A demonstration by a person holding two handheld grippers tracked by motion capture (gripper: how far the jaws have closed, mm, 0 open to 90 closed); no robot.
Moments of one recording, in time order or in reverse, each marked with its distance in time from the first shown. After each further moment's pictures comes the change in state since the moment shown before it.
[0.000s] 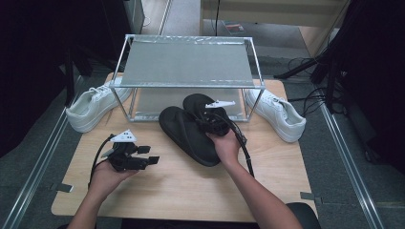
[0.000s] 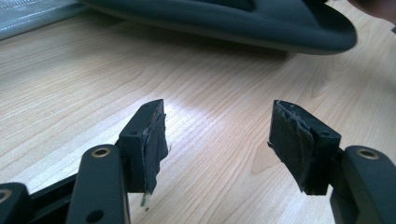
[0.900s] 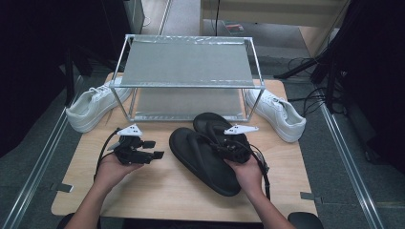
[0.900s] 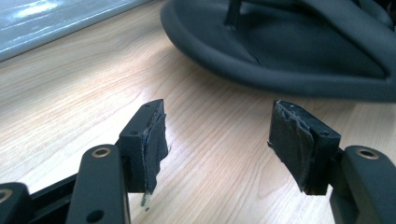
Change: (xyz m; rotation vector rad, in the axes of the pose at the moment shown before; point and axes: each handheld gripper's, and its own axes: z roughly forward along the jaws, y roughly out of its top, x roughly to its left) left arm 0.006 0.015 0.011 0.006 -0.017 0.020; right arm 0.006 -0.064 -0.078 0.030 0.057 -0.026
